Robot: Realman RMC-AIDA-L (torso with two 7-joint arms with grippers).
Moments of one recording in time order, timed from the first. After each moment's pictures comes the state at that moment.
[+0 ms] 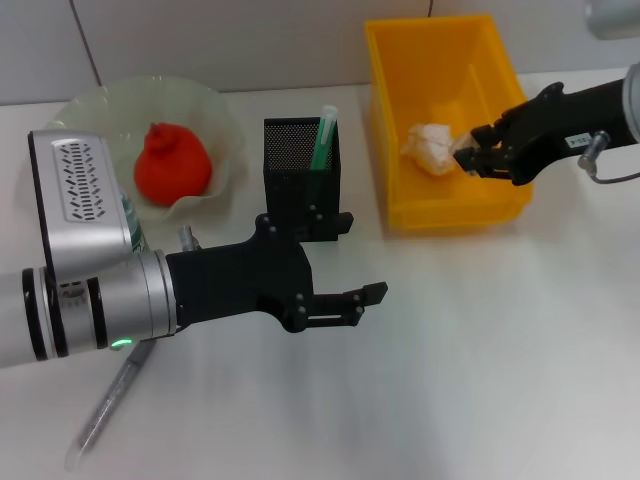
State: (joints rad) left arm -0.44 -2.08 1.56 0.76 1.31 1.21 -1.13; right arm 0.44 2.08 -1.15 -1.59 -2.38 -1.45 2.22
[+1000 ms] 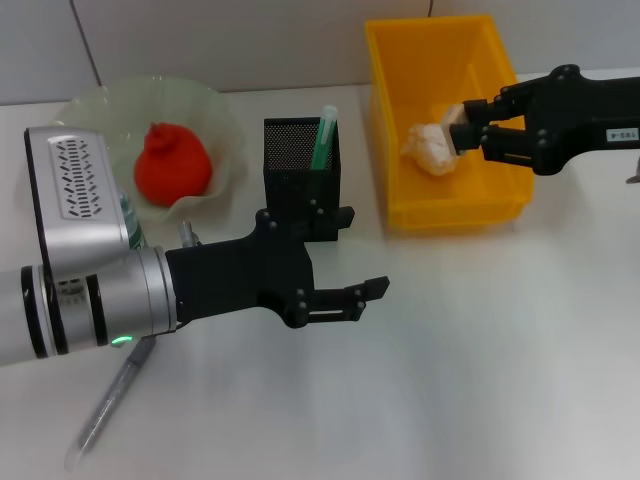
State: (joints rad) left arm -0.44 -2.08 1.56 0.76 1.29 1.22 -1.12; right arm 0.42 2.06 -0.88 -1.36 -1.94 -1.58 1.83
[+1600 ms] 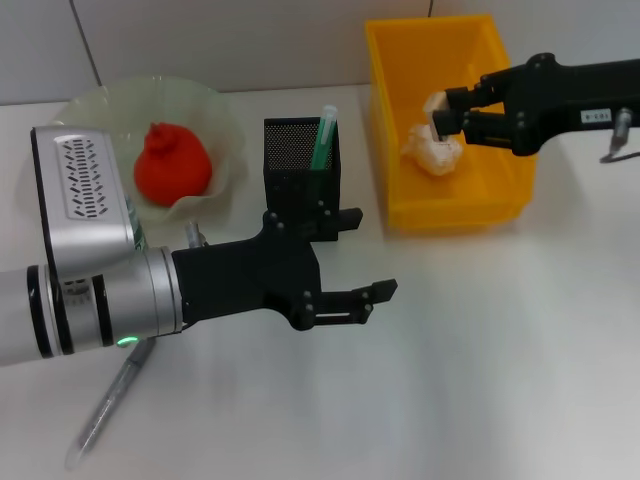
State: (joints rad) left arm -0.45 -2.08 1.58 0.76 1.28 1.22 -1.12; right arm 0.54 2.00 -0.85 -1.12 -1.95 -1.54 1.74
